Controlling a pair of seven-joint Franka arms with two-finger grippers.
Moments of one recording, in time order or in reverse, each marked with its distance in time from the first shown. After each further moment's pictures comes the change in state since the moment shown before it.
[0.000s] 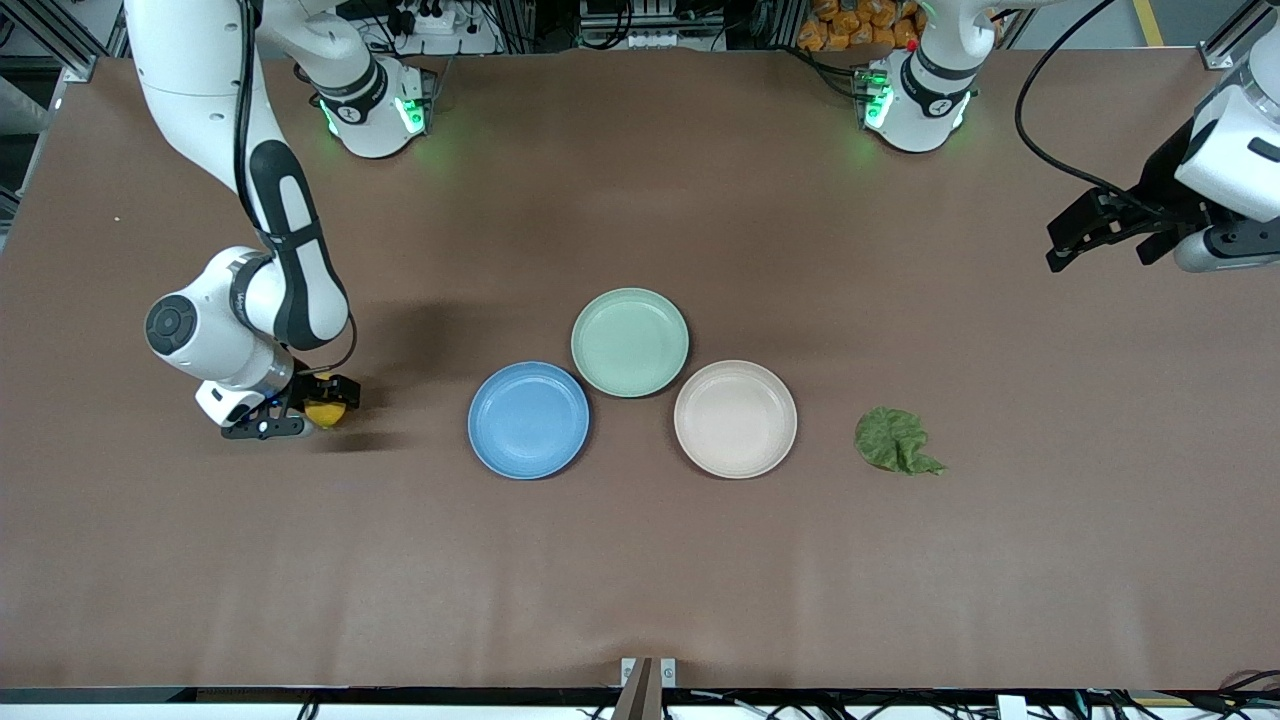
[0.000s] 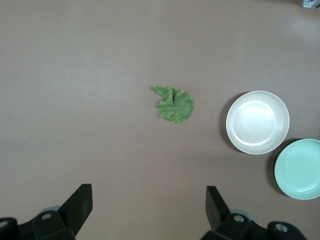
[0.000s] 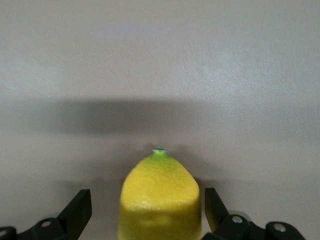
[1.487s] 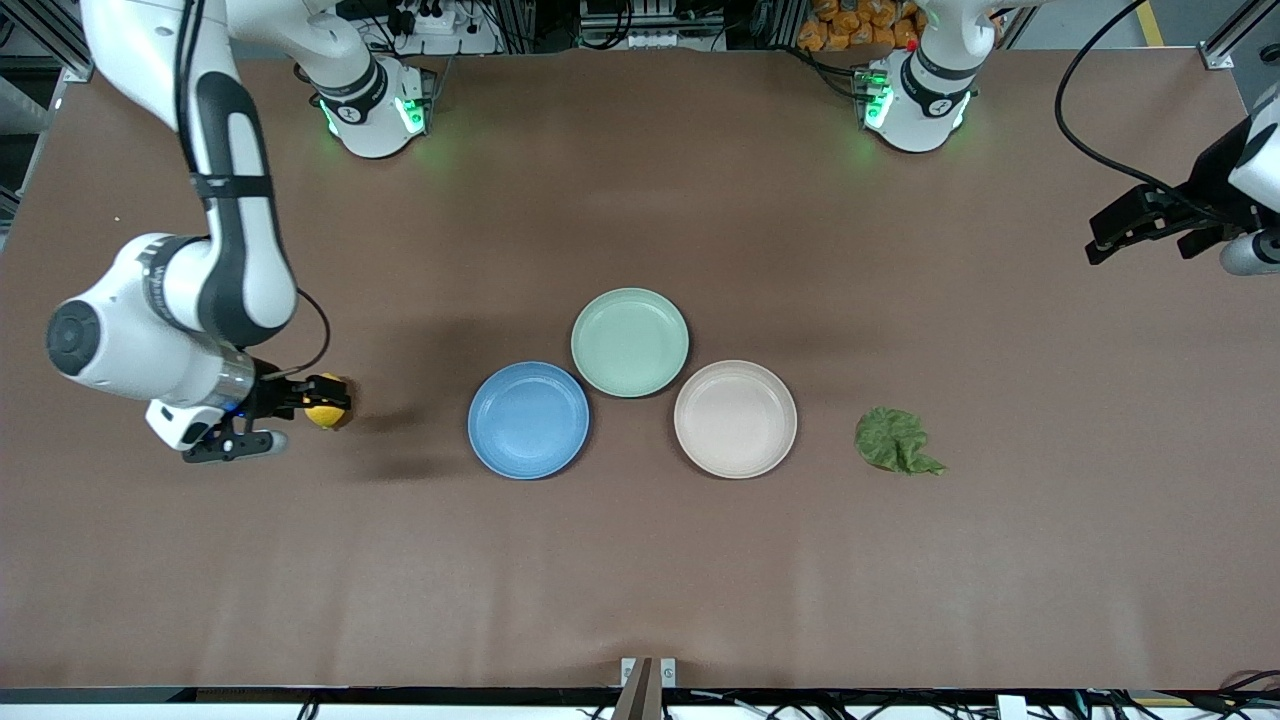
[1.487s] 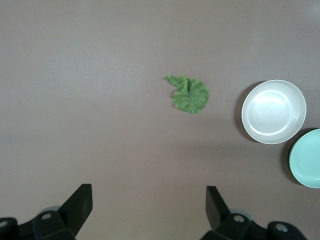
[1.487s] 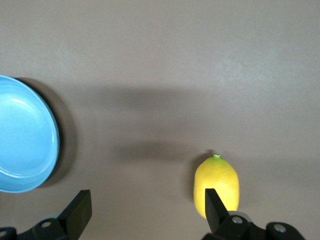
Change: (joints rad) left arm 0.069 0.015 0.003 0.030 0.001 -0.060 0.075; right arm 0.123 -0.077 -0.116 0.268 -0.114 -0.412 0.168
